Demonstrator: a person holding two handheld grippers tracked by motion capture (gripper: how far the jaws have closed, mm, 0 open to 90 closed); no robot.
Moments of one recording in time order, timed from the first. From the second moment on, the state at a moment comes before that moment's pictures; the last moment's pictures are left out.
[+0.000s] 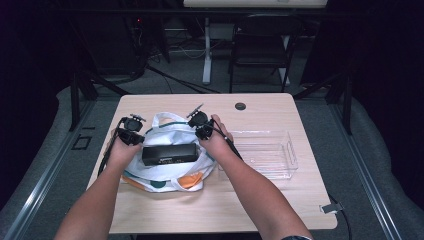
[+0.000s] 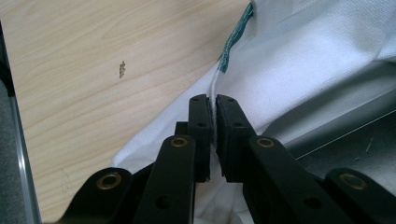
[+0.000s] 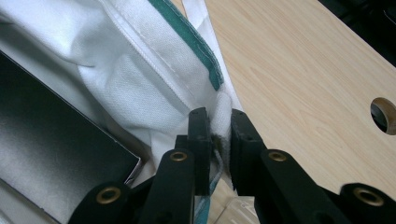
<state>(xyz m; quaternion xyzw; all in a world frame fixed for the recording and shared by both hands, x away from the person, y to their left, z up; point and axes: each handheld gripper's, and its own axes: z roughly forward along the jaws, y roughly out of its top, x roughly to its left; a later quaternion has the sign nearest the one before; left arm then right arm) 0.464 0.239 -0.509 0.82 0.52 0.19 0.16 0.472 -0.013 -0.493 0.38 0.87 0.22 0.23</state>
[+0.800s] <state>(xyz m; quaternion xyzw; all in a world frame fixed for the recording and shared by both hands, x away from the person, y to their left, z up) 0.448 0.247 -0.487 0.81 0.51 0.19 0.22 0.452 -0.023 -0.466 0.35 0.86 0.28 0.22</state>
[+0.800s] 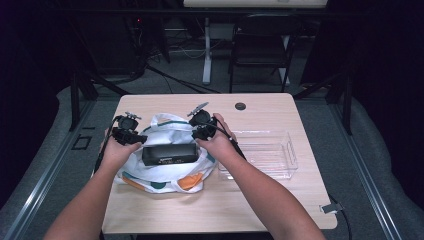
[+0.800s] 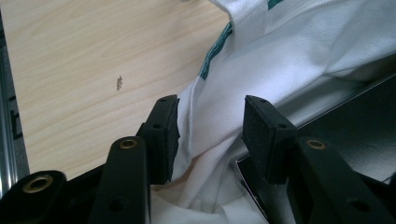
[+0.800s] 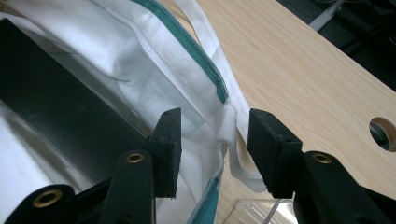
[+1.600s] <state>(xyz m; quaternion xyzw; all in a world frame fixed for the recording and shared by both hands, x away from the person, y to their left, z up) 0.427 0.231 -0.454 0.86 0.41 0.20 0.22 0.395 -0.066 -0.441 0.32 0.86 0.34 0.21</state>
